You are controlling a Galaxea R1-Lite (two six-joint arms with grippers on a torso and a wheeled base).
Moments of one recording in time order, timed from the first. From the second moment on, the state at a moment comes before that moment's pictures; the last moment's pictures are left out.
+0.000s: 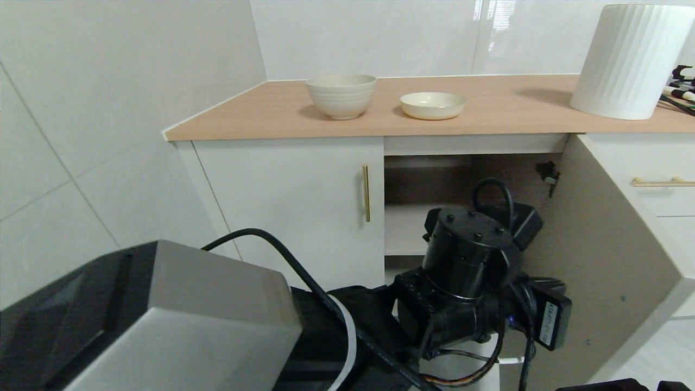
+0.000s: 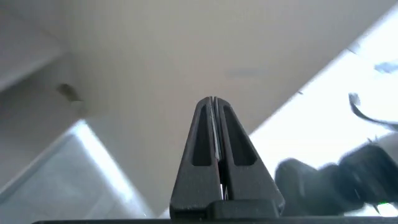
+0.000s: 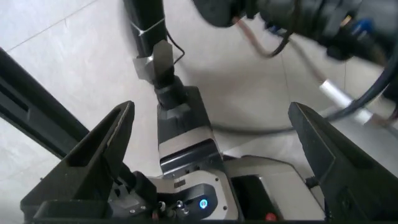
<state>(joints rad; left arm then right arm) -1.04 2.19 -1.35 -0.64 -0.18 -0.31 0.67 1.07 -0.03 -1.04 0.71 0.33</state>
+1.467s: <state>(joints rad) -0.35 1.55 -0.66 -0.75 -0.18 -0.21 0.48 1.53 -0.83 -0.32 0.08 0.23</state>
